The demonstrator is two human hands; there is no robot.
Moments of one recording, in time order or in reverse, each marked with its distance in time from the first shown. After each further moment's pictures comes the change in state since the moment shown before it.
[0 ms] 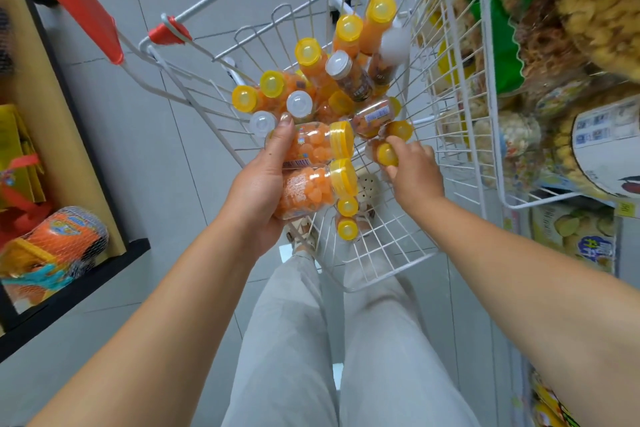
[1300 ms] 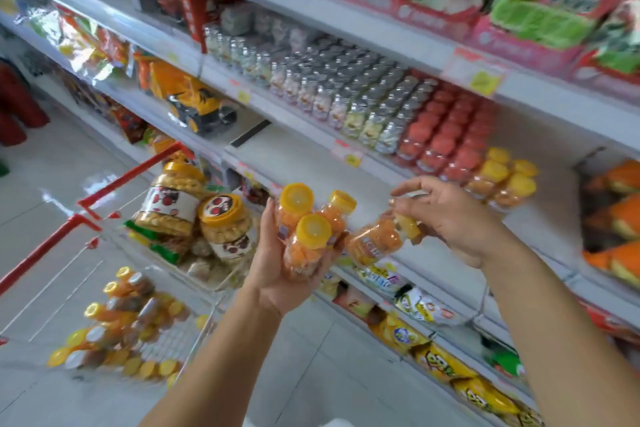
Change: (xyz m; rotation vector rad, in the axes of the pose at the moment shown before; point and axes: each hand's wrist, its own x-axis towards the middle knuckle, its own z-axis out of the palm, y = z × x) left_hand -0.443 -0.199 0.276 0.155 -0.974 -0.202; right_hand -0.649 0.232 -0.315 1.201 0.704 0.108
